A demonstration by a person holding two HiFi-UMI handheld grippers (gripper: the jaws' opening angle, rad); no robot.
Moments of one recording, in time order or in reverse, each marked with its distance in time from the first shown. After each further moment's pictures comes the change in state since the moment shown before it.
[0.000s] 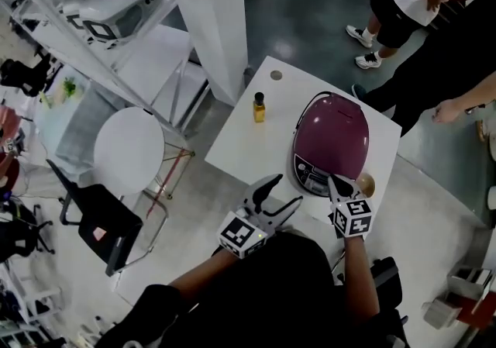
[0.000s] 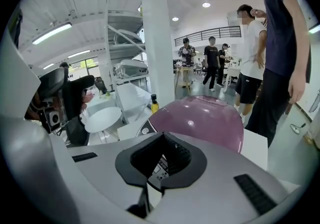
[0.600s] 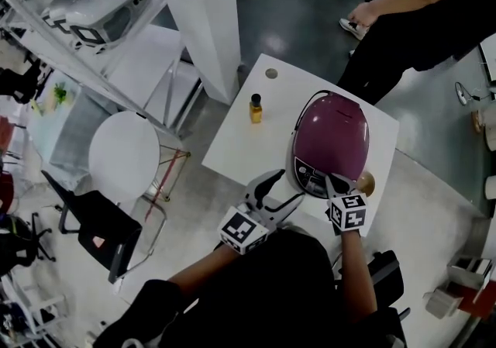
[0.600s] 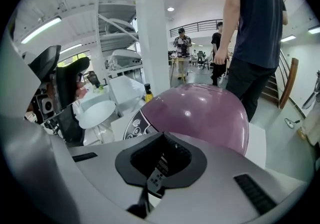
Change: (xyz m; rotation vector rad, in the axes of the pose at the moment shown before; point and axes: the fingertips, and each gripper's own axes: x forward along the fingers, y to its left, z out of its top) left arm 0.016 0.021 0.004 -0.004 0.007 -0.063; right arm 0.030 -0.009 -0.024 0.034 0.107 -0.053
